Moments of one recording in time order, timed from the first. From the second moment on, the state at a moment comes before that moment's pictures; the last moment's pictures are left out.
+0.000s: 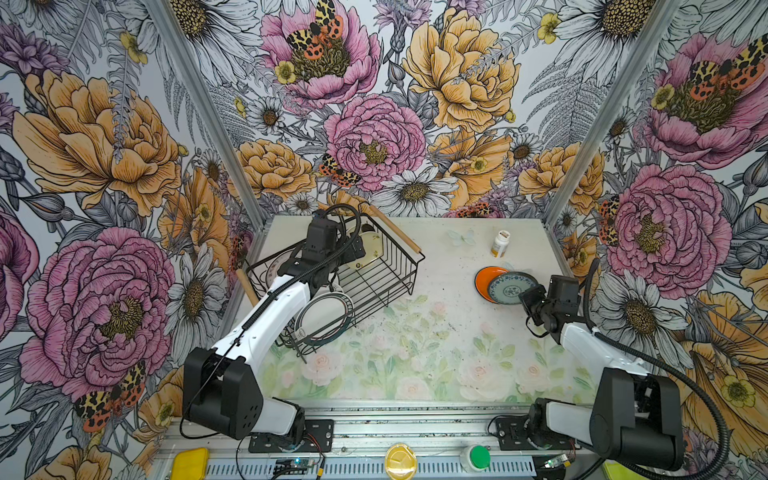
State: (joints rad) left arm -0.32 1.41 1.21 -0.37 -0.09 -0.54; right arm -0.20 1.28 0.58 -0.04 -0.21 0.98
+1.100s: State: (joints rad) left arm -0.29 1.32 1.14 -0.29 0.04 -0.57; right arm -0.20 1.54 0.65 0.13 -0.32 1.02
